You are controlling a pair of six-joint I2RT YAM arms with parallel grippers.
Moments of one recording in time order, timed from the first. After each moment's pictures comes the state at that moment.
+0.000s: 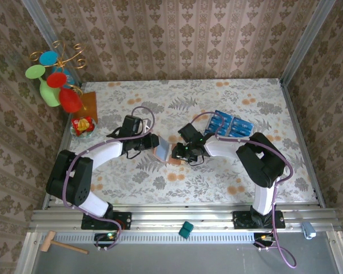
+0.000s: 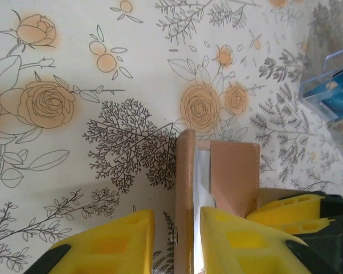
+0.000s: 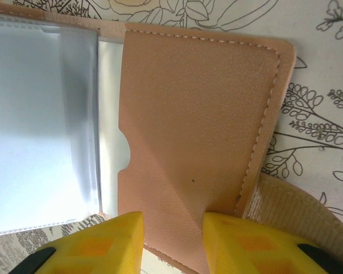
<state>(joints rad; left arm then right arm) -0.43 1.53 0.81 -0.15 0.39 -0.49 0.68 1.86 1.06 -0.25 -0.24 0.87</state>
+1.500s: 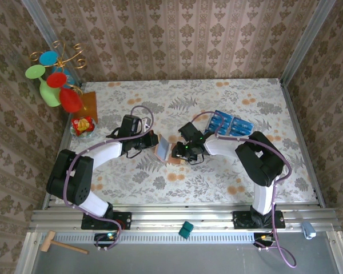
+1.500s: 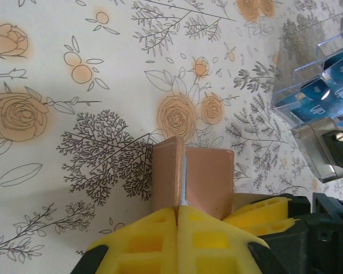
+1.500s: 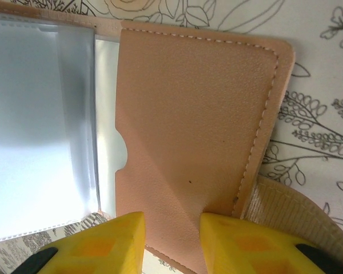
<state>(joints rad) -0.42 1.54 0.79 -0.07 0.46 -0.54 0.67 1.88 1.08 -0.26 -0.27 0.87</state>
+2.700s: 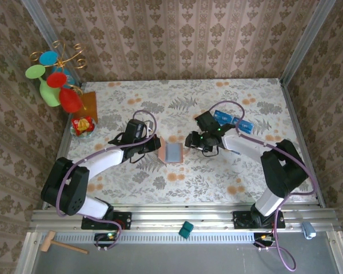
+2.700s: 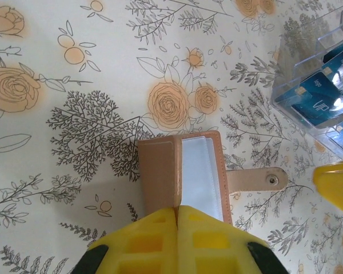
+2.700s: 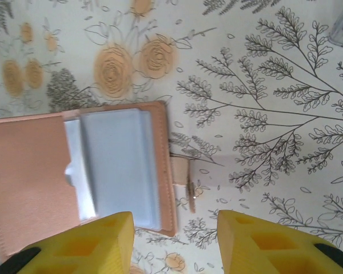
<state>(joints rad) -0.53 1.44 0.73 -0.08 0.31 -0.61 0.55 1.65 1.06 -0.44 -0.19 0.78</state>
